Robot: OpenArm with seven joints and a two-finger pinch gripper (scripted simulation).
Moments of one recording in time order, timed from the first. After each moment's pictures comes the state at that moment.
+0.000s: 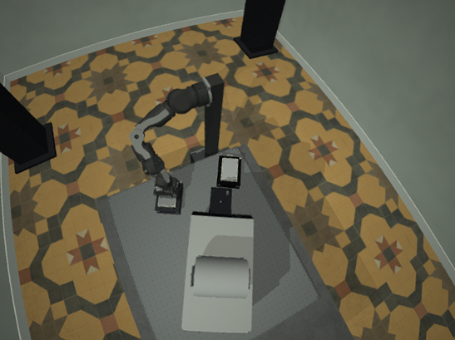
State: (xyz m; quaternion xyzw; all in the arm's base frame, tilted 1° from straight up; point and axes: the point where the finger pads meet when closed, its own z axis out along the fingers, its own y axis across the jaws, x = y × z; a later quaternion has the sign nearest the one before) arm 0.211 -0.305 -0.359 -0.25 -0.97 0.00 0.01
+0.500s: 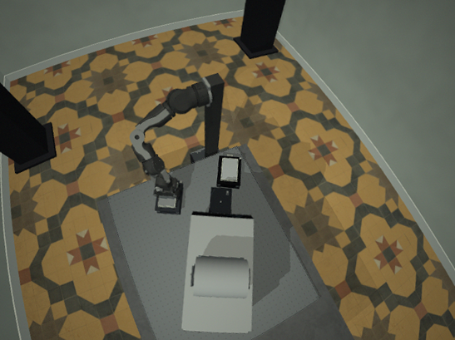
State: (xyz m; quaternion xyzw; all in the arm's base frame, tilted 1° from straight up) arm 0.212 -0.305 -0.362 -0.25 -0.97 0.00 0.01
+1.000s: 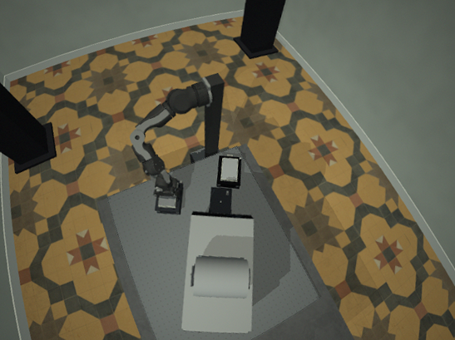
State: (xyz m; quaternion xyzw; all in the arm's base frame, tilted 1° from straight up) arm 0.212 -0.305 -0.364 -0.25 -0.97 0.00 0.01
